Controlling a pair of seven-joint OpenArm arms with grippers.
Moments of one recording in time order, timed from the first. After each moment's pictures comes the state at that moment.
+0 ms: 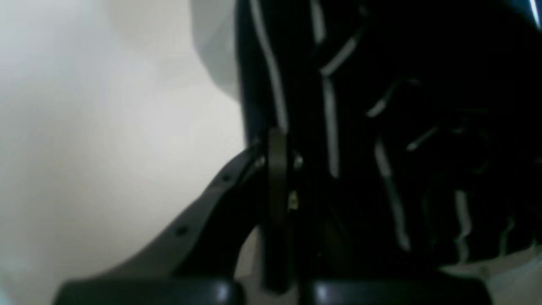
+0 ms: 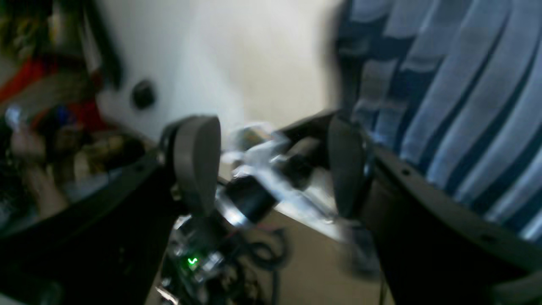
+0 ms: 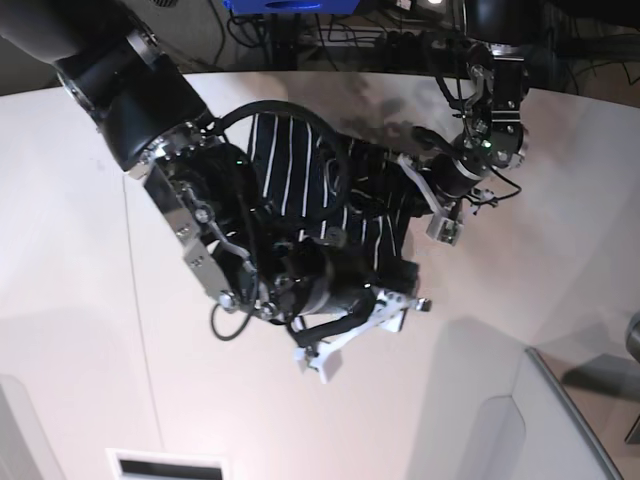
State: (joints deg) left arm 6.7 -9.0 -6.3 73.1 -0.4 -26.9 22.9; right arm 19.8 -0.3 -35.8 94.6 48.1 -40.1 -58.5
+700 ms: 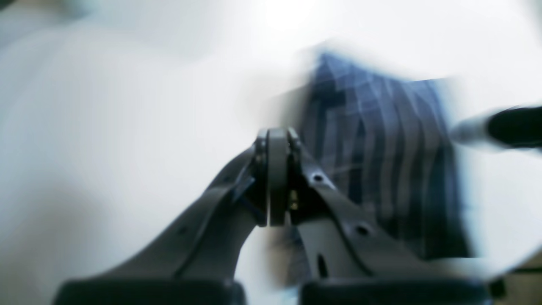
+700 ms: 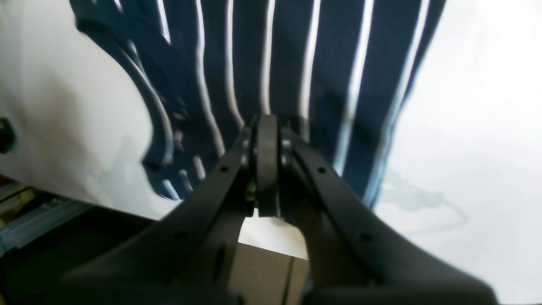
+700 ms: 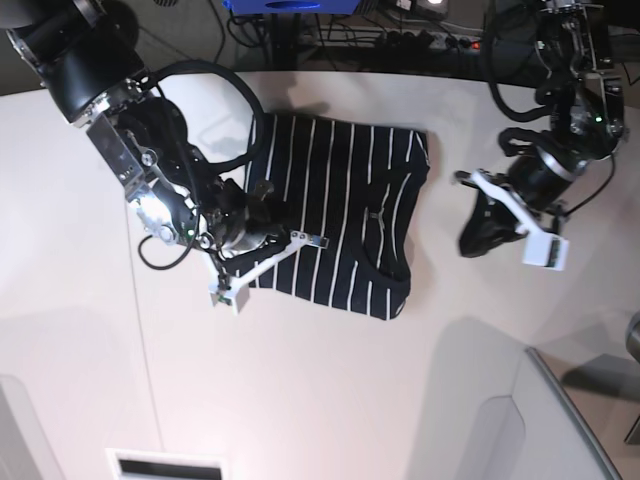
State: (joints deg) left arm 17.6 -15.0 -15.3 107.2 -35.2 -26.1 41.3; right arm 9.7 11.5 -35.2 93.8 41.8 -39.8 -54.7
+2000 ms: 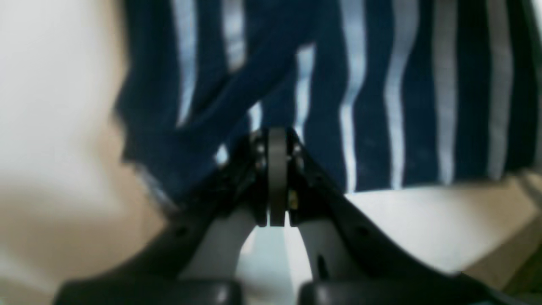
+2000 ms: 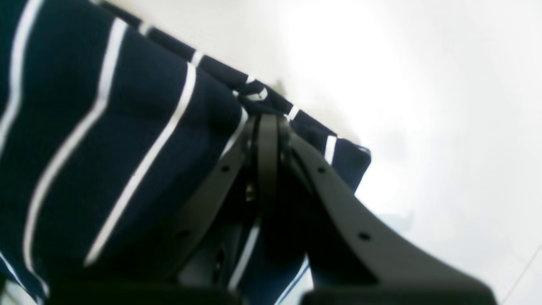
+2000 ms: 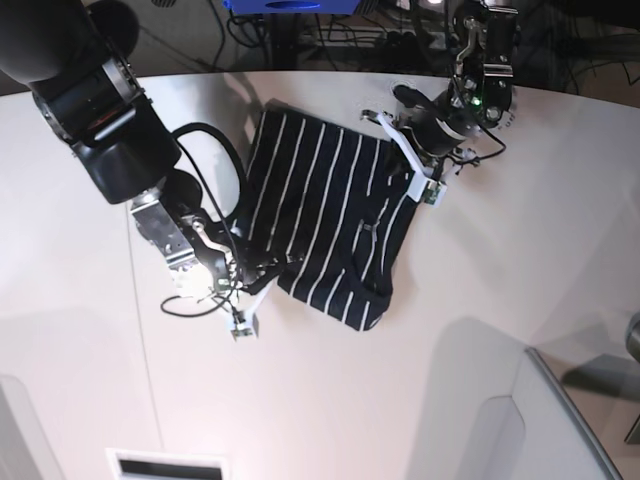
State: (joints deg) left arm 15.5 -7.1 -3.0 82.3 -7.4 -26.0 30.0; right arm 24.8 2.9 -33.8 49.6 25.2 -9.9 -42.3
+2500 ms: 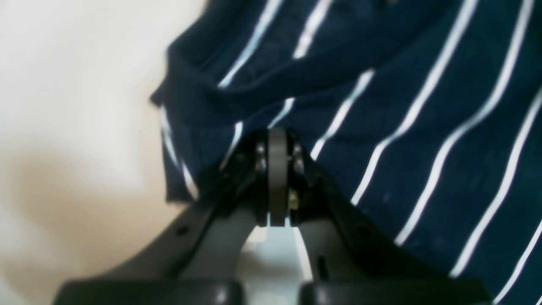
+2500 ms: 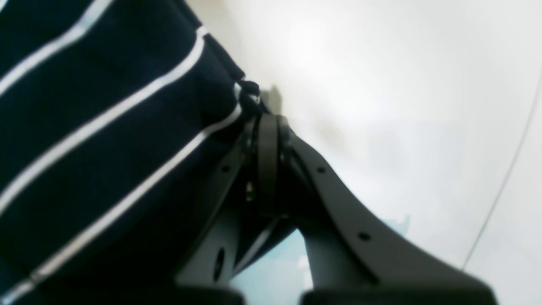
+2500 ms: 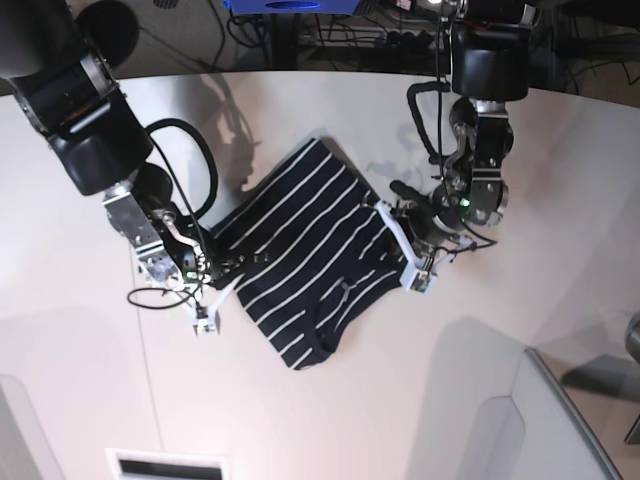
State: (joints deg) left arm -6.5 -5.8 -2.8 64.0 0.4 -26.0 29.8; right arm 22.4 7.9 -33.4 52.0 25.5 -14.4 -41.5
